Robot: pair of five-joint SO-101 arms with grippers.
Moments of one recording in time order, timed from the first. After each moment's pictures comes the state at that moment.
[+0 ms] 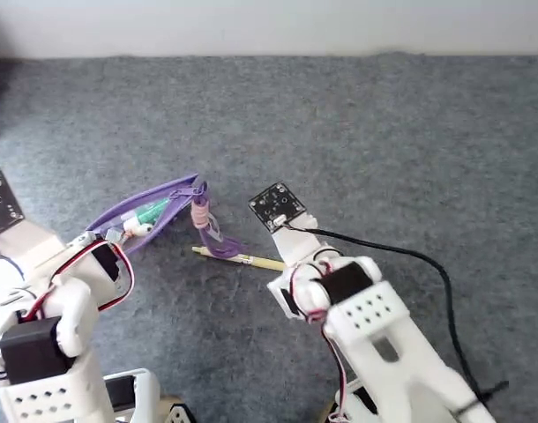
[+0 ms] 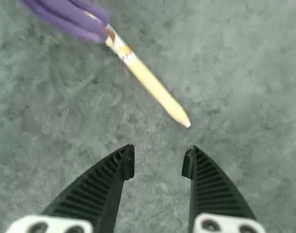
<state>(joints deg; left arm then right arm) -16.7 -61.8 34.1 88.7 25.7 -31.4 -36.2 52.8 61.9 5.7</state>
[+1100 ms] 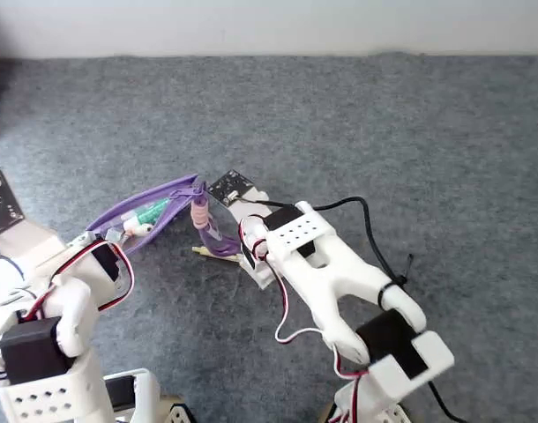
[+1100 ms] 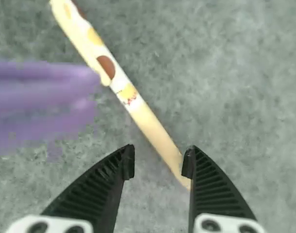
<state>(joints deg) -16.7 -61.8 34.1 88.7 25.7 -33.1 5.8 27.3 57.0 11.2</state>
